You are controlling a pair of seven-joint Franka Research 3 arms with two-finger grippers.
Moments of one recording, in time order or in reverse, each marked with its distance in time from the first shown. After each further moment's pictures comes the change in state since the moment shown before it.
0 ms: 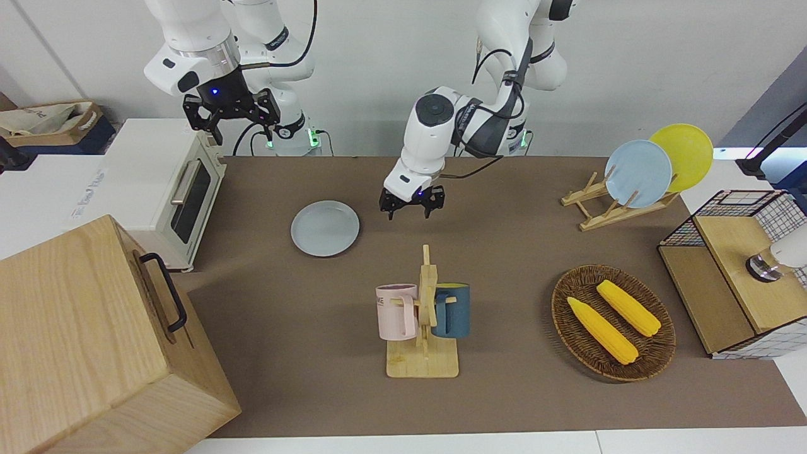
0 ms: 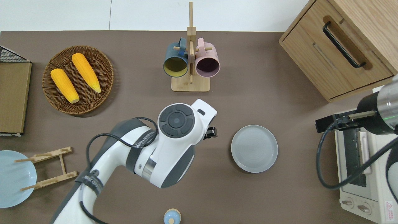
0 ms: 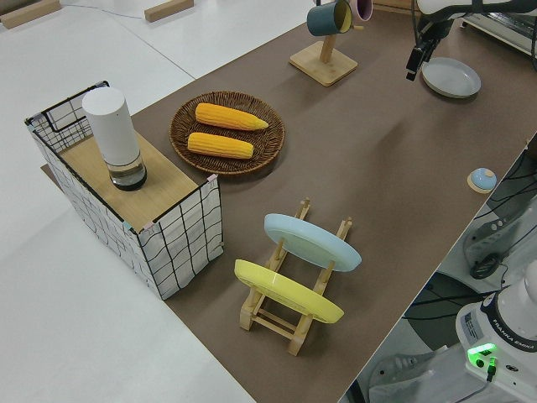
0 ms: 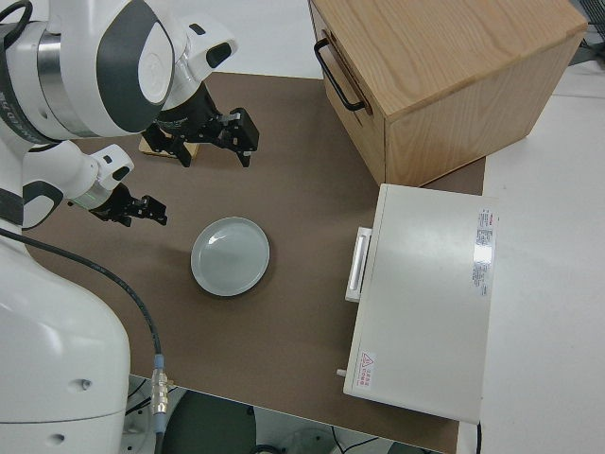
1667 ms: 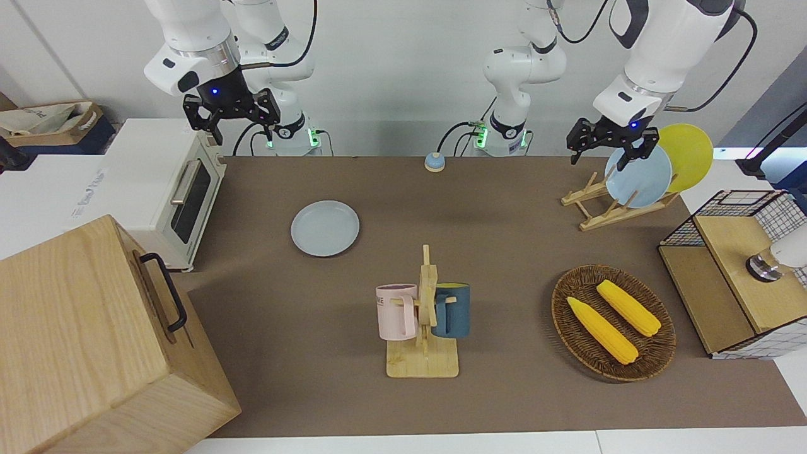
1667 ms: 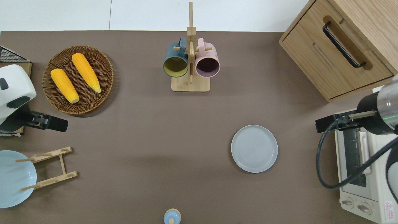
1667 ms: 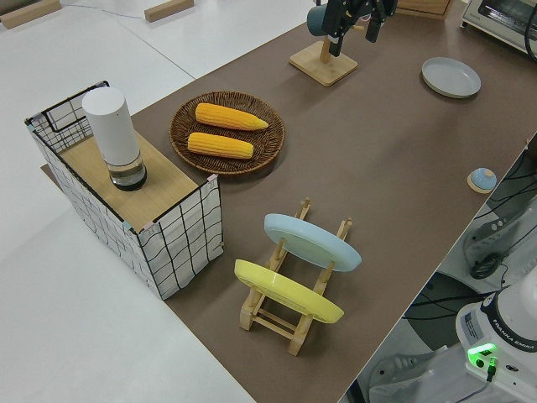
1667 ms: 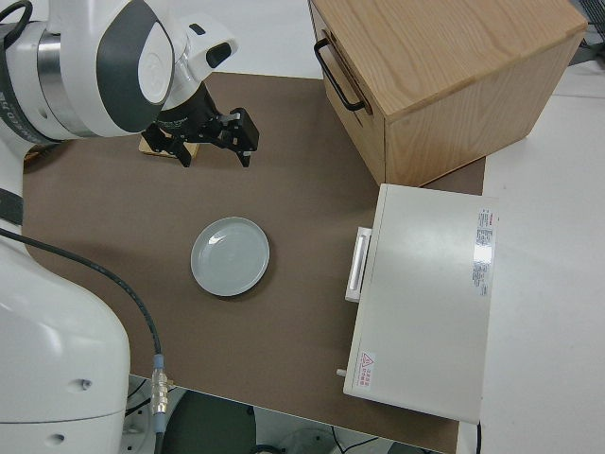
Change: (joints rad) left arm 0.556 -0.242 0.013 0.210 0.132 -0.515 0.829; right arm 0.000 0.000 0.000 0.000 0.000 0.000 0.000
